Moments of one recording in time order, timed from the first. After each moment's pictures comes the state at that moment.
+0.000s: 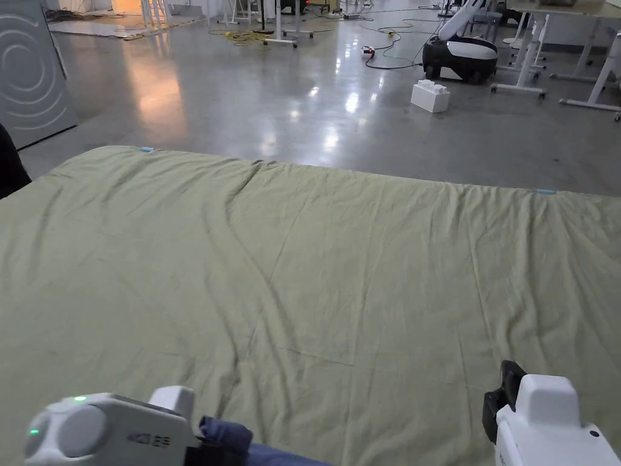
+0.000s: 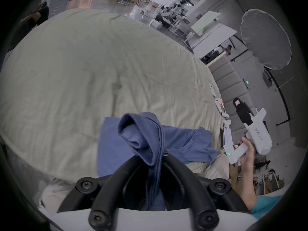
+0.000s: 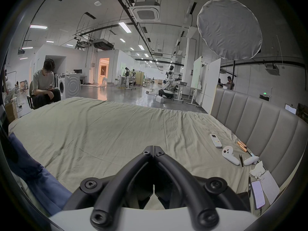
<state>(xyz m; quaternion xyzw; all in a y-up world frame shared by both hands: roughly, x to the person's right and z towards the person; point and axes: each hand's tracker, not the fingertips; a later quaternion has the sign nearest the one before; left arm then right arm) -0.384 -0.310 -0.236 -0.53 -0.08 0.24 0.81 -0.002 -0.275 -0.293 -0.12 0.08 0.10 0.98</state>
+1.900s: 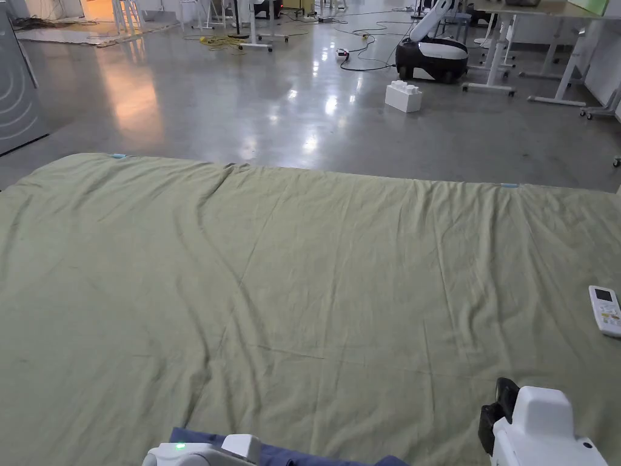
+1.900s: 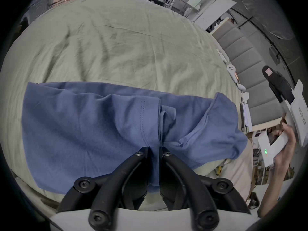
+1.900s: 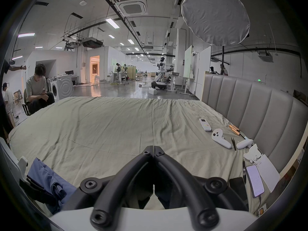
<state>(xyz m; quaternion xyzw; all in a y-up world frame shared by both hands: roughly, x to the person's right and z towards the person) -0.287 -0.389 -0.254 -0.56 -0.10 0.21 0.80 0.050 -0.290 -0.279 -0.16 0.05 0.07 0.98</state>
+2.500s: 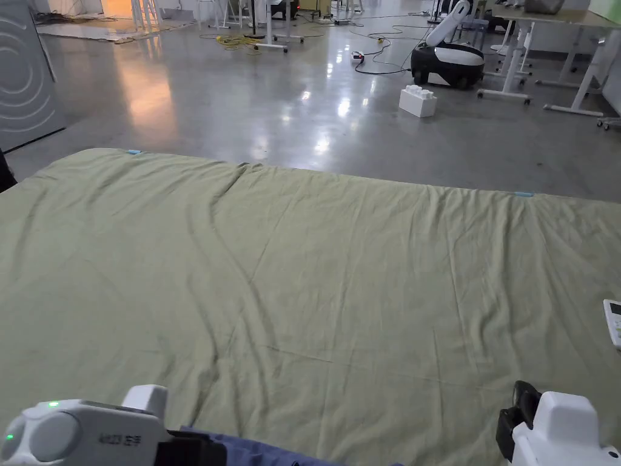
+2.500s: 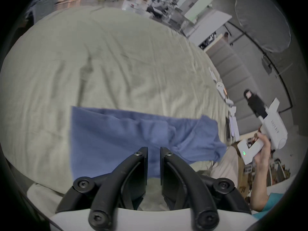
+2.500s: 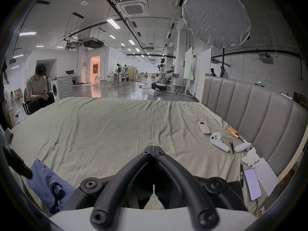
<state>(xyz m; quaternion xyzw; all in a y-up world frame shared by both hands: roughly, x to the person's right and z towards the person) -0.414 -0.314 -0.222 -0.48 -0.07 0.25 0.84 0.052 -0.277 -0.281 -0.15 0.05 0.07 0.98</state>
